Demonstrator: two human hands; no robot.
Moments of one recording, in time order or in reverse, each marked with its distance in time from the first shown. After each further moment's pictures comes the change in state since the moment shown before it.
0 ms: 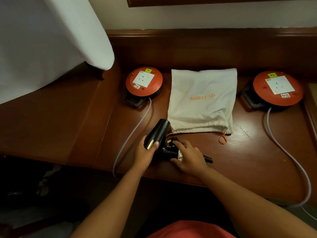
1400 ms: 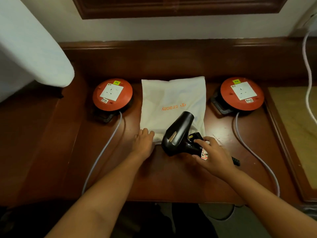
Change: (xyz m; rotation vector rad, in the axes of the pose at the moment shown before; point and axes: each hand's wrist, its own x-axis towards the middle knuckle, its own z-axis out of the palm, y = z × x) left_hand 0.080 0.075 0.096 1.142 -0.062 0.640; right_hand -0.038 0.116 -0.101 -0.048 0.193 0.196
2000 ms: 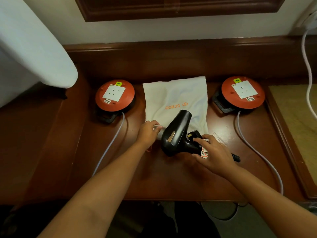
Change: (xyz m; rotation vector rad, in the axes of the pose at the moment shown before) left_hand 0.019 0.005 -0.030 -0.725 0.098 -0.138; right_hand -0.002 -0.011 -0.001 -0.040 0.010 -0.054
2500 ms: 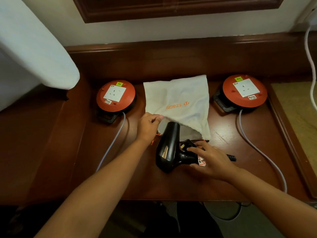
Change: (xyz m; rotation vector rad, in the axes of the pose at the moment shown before) left_hand -0.001 0.021 -0.011 -0.293 0.171 0.044; right_hand -0.005 0.001 0.007 -0.016 -0.153 -0.204
